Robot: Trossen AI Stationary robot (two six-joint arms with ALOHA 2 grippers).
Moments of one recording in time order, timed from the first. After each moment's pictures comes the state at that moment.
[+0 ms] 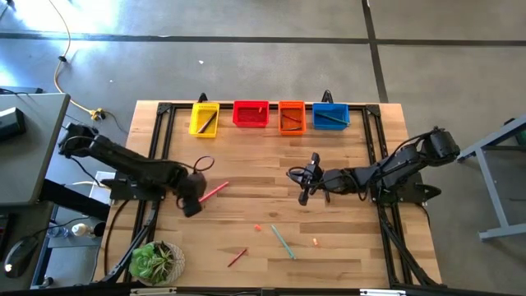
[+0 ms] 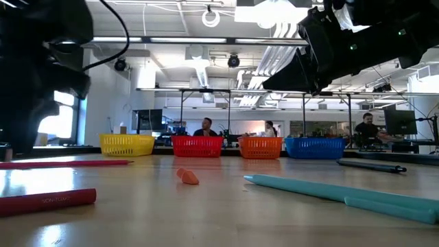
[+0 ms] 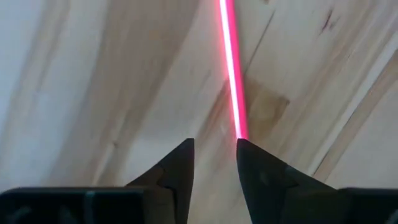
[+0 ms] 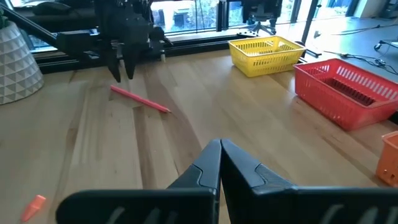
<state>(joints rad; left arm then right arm) -0.14 1.14 0.50 -0.75 0.01 -0.74 0.20 1.45 0.44 0.73 0.49 0.16</state>
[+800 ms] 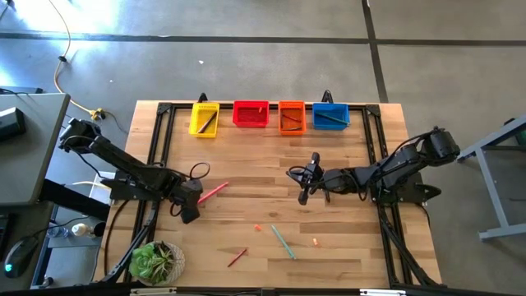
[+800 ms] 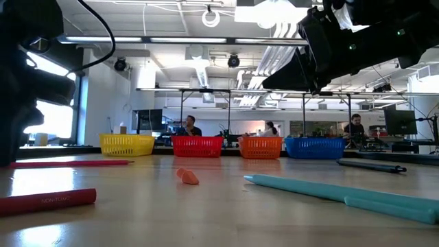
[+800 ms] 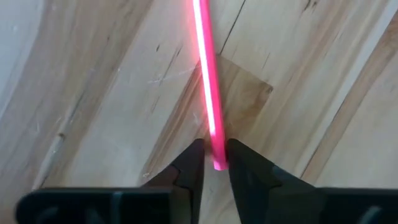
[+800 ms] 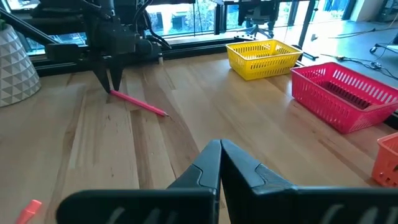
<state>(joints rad) -0.30 1.12 0.38 -0.58 -0.04 -0.92 0.20 1.45 0.44 0.74 0.50 0.15</state>
